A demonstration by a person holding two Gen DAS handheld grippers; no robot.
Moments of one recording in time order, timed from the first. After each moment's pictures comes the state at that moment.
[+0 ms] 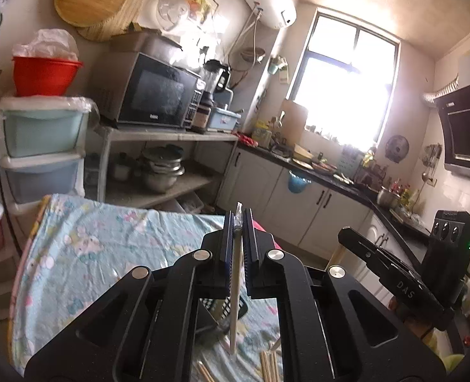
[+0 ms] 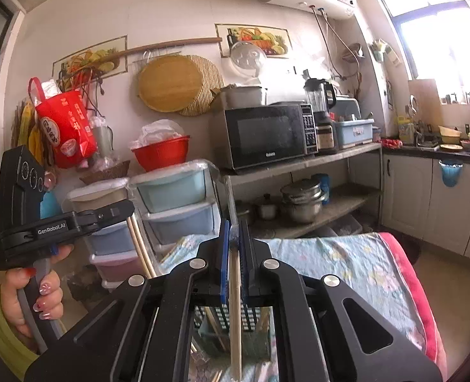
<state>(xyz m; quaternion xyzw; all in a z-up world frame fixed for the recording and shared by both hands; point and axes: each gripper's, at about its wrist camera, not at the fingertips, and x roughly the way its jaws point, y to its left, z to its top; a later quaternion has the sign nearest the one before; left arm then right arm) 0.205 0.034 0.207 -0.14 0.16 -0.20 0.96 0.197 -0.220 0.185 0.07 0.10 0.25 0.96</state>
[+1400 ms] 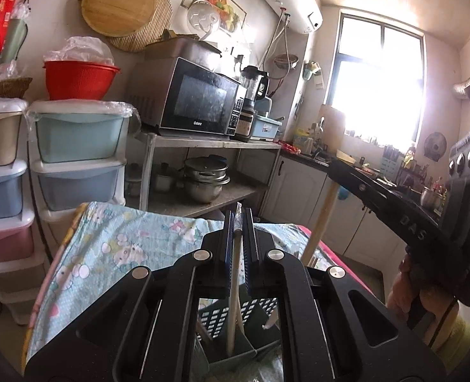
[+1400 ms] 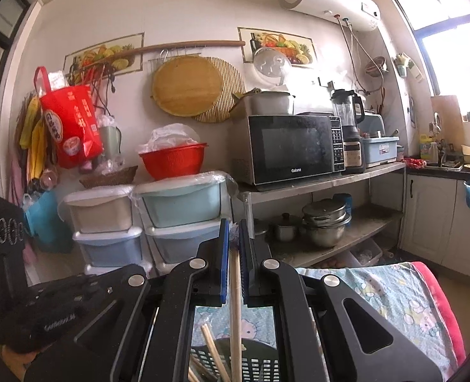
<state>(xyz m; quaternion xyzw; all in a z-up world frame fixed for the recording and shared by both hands) 0.233 0.054 0.154 -0.11 0.14 -0.11 0.98 0.275 -0.135 0.179 0.05 0.06 0.28 0.96</state>
